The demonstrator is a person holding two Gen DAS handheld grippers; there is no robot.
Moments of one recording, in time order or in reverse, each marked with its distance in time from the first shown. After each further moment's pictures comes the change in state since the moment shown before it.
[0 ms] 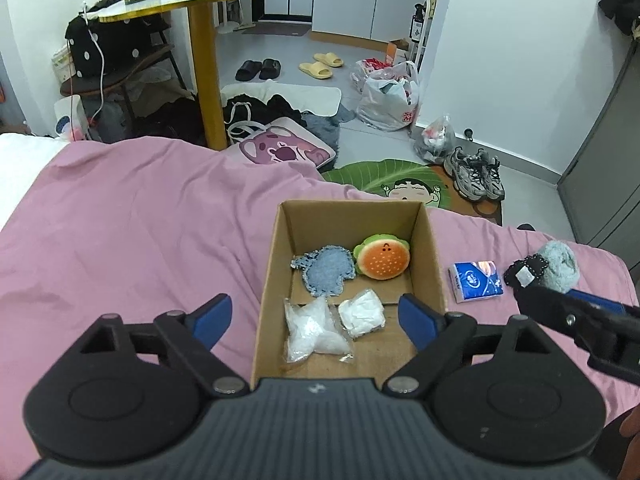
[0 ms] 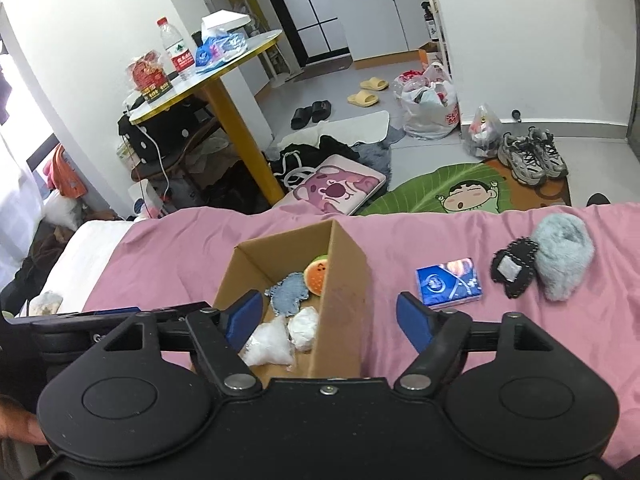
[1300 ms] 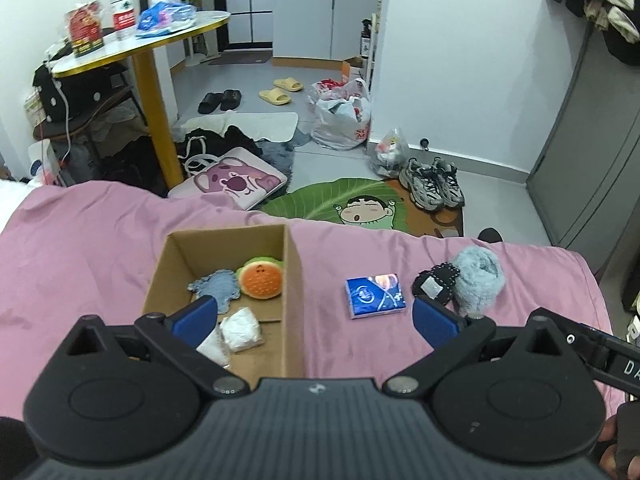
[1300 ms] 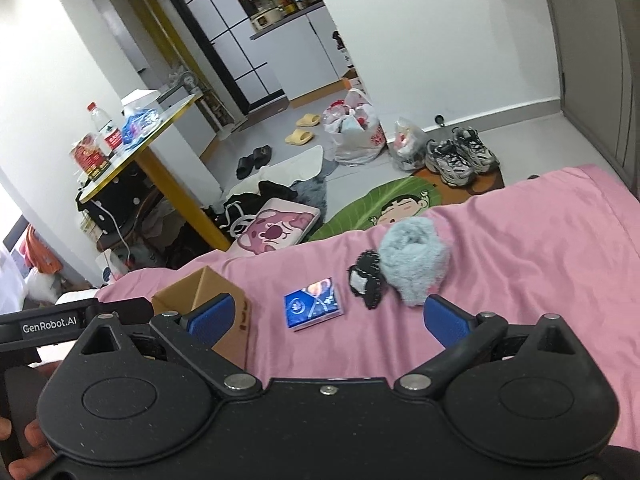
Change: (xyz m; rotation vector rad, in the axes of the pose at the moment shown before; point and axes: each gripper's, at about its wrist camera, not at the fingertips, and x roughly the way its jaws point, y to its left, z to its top) left arm -0.023 -0.137 -0.006 0.089 -0.073 -0.028; right arm -0.051 -0.151 -0.017 0.191 -0.116 -0.064
